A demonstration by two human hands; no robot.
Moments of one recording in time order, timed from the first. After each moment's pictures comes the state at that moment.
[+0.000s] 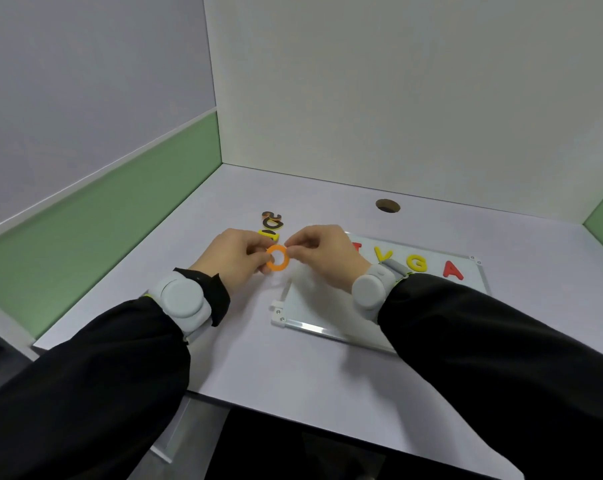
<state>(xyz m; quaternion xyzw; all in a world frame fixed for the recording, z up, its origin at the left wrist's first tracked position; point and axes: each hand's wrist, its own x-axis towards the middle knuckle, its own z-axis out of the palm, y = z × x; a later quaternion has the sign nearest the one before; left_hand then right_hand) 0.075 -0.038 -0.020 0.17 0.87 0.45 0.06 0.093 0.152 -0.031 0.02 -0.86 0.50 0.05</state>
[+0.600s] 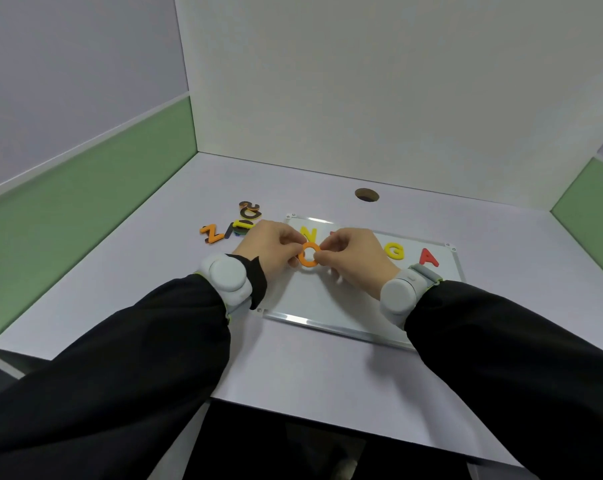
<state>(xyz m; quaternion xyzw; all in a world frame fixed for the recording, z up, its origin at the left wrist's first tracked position) 0.073 0.037 -0.033 0.19 0.86 0.47 0.09 0.128 0.212 -0.039 -0.10 -0.88 0.46 0.07</state>
